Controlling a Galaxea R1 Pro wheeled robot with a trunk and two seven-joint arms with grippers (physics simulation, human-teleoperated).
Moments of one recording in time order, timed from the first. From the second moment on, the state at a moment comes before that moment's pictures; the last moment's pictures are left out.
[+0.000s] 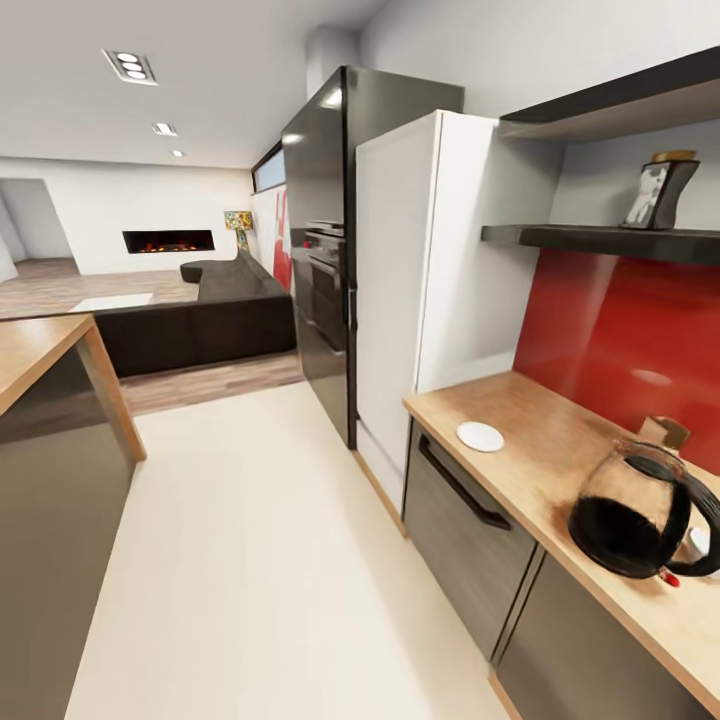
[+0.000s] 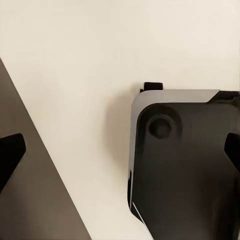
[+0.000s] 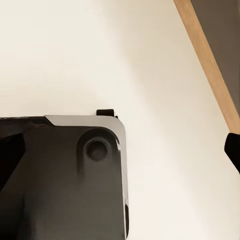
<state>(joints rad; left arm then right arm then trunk) -0.21 0.02 -0.64 0.02 0.65 -0.08 0.13 0.00 -0.05 -0.06 -0.29 0.01 -0.14 0.01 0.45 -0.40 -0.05</state>
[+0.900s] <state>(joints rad) -0.21 0.02 -0.64 0.02 0.65 -0.08 0.13 0.00 -0.05 -0.06 -0.29 0.01 -0.14 0.01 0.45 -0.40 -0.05</state>
